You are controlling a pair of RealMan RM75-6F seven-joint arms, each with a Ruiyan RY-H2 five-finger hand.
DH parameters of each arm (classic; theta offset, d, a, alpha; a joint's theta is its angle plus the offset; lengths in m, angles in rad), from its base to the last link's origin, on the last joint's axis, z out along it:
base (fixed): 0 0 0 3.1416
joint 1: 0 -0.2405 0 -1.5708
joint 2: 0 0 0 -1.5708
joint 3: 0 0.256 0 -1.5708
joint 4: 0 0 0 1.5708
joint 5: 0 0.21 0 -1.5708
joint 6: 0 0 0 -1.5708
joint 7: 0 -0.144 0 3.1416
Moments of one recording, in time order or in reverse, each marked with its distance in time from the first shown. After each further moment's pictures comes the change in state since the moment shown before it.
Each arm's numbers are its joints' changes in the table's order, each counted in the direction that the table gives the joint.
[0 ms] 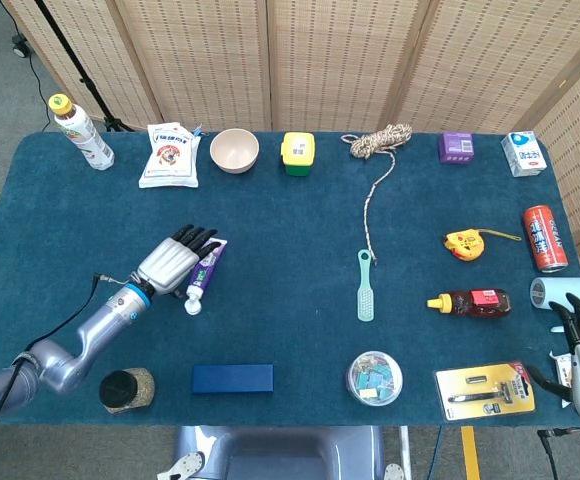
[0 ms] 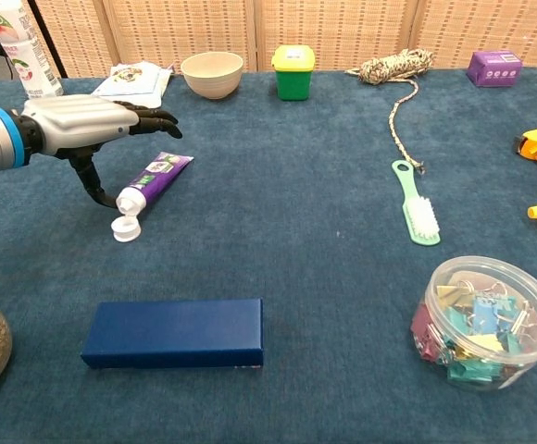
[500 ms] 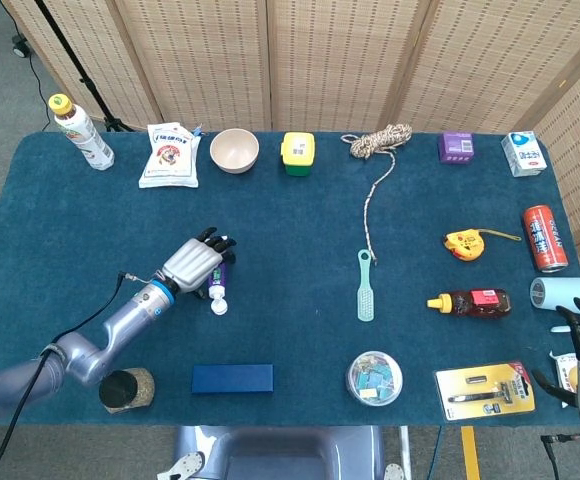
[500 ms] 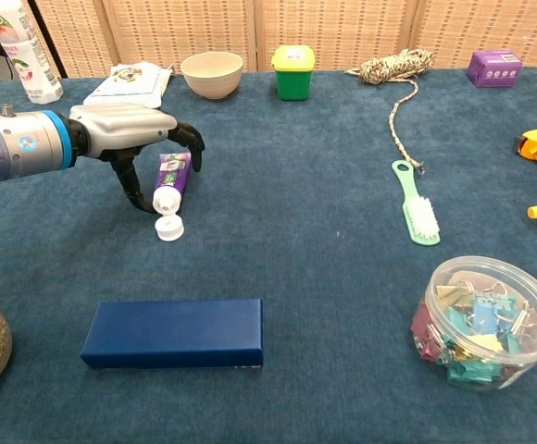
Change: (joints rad) left arm 0.073 0.060 -0.018 0.017 -0.061 -0.075 0.020; right arm 0.023 0.001 -0.002 -0.009 -0.001 0.025 0.005
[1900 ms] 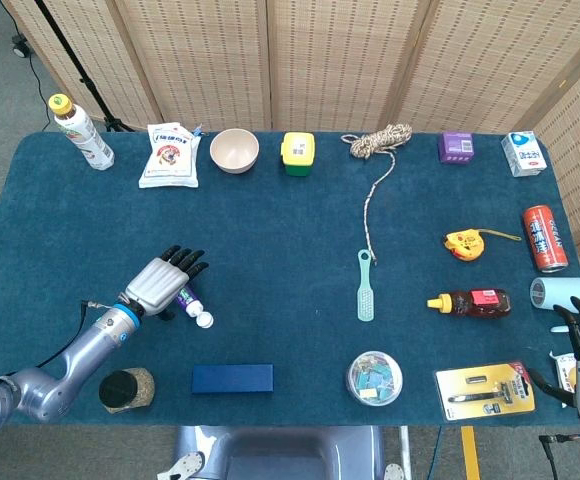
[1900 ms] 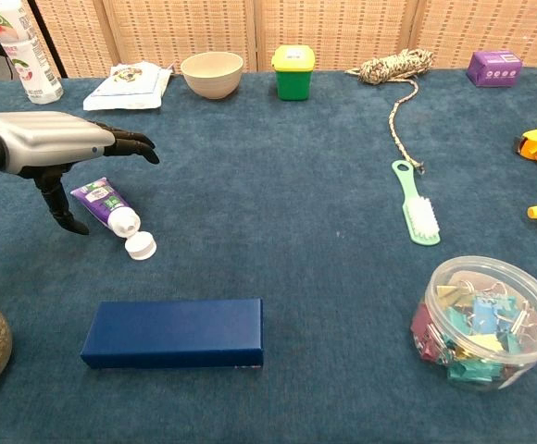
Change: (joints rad) left arm -0.085 -0.214 0.083 -0.362 -0.232 0.073 -0.329; right arm 0.006 0.008 0.006 0.010 -0.026 0.006 -0.041
